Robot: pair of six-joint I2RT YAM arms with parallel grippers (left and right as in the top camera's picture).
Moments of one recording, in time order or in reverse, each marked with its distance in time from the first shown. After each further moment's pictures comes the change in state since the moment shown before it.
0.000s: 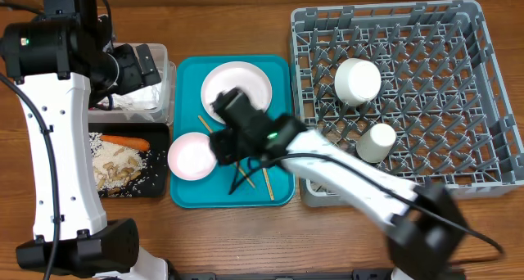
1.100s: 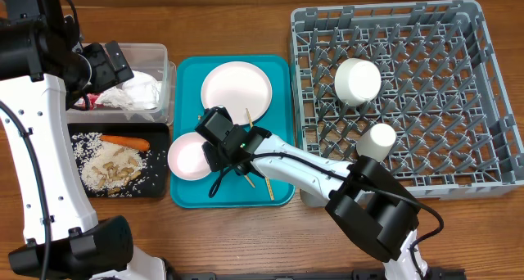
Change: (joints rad) left arm 0.117 0.000 0.000 0.035 -0.007 -0.001; right arm 0.042 0.220 0.000 0.174 0.123 0.005
